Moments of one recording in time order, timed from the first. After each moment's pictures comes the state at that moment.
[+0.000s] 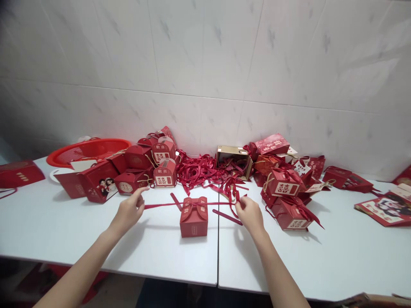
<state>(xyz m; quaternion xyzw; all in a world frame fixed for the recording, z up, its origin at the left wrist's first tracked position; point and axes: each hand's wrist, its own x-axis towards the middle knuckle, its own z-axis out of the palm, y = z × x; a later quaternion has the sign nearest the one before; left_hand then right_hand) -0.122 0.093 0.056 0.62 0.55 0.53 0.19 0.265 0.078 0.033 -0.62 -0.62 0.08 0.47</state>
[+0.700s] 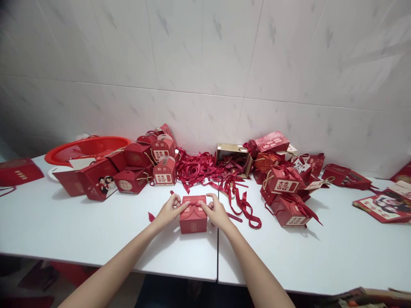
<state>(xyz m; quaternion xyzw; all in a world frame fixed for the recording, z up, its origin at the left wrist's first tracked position) -0.028 0.109 0.009 0.68 0.53 0.40 0.32 0.182 0.098 0.007 -0.51 -0.70 0.28 0.43</state>
